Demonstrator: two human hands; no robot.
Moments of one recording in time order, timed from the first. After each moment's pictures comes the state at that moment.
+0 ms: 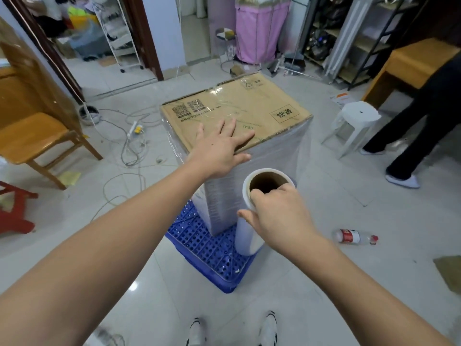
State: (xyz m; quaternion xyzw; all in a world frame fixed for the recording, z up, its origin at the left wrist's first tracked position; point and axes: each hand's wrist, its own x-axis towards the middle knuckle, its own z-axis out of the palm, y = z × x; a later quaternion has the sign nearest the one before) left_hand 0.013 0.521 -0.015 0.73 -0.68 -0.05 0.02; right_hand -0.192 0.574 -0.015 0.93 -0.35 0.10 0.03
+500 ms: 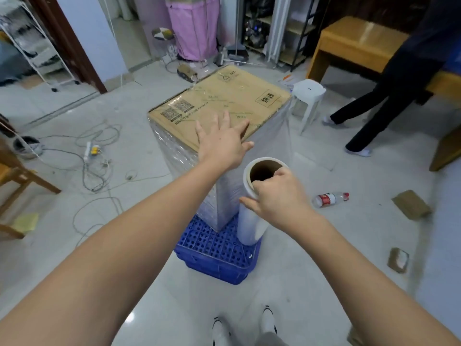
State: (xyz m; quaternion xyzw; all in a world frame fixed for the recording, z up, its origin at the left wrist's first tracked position) left_hand 0.014 0.524 -0.019 0.72 -0.69 -0.06 0.05; right_hand -0.143 0.615 -0.016 0.88 -0.47 0.03 0.07
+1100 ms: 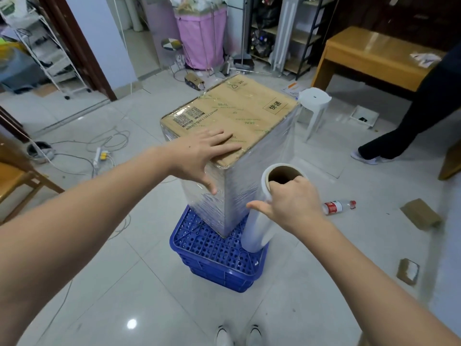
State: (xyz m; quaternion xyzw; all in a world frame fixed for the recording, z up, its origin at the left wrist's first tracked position) left_hand 0.130 0.539 0.006 0.44 -0.90 -0.03 -0.07; right_hand -0.146 0.613 -0.018 0.84 -0.52 0.09 0.12
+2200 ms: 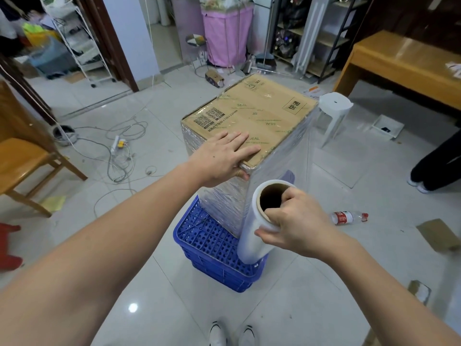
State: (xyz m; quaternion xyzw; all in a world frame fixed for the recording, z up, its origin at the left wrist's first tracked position) left_hand 0.075 0.551 -0.024 0.51 -0.85 0.08 -0.04; right_hand -0.175 0.627 -0.018 0.94 -0.31 0.14 0.02
